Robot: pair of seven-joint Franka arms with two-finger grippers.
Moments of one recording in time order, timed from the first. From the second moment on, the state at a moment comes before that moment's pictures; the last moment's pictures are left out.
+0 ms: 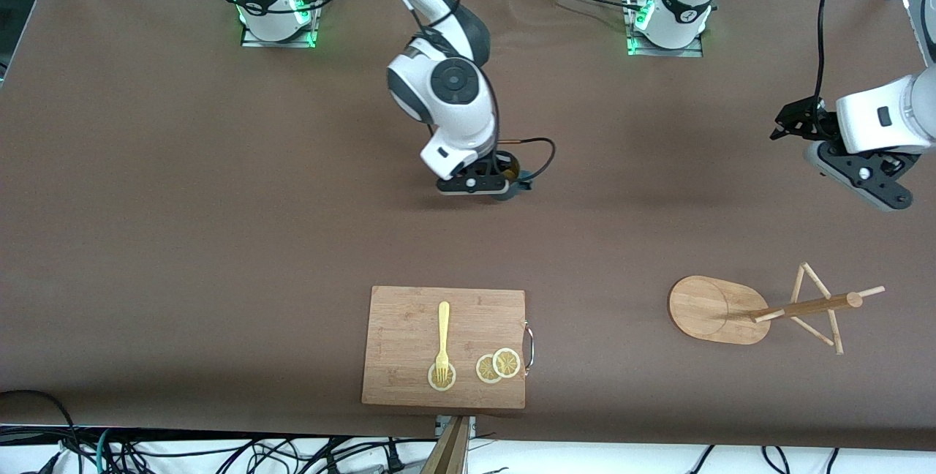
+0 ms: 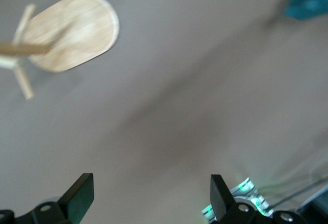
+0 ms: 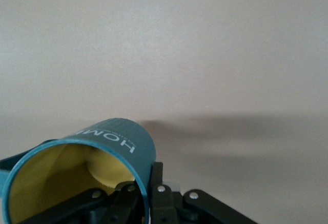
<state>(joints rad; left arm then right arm) -0.03 0.20 0.03 -1.48 -0.05 1.42 0.73 0.73 0.74 0.16 -1.41 -0.09 2.27 0.92</state>
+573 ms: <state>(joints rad) 0.01 0.20 0.03 -1.65 -0.27 1.48 1.22 0.81 0.83 0.08 -1.39 -0.17 2.31 1.00</state>
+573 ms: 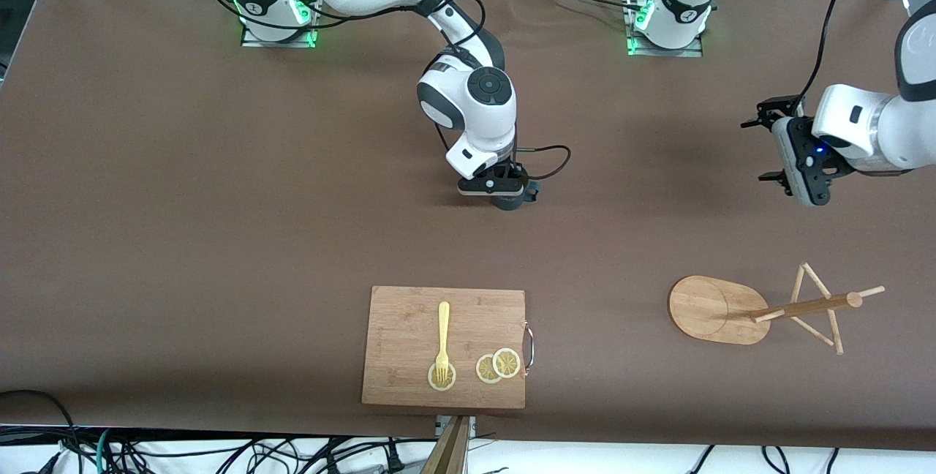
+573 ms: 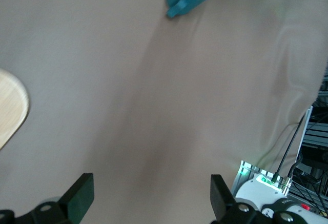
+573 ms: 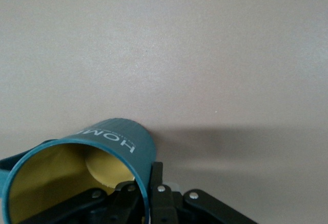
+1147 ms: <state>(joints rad) 0.00 0.21 -0.01 -1.91 -0.46 1.78 1.55 0.81 0.77 0.07 -1.35 -0.17 2.22 1.00</state>
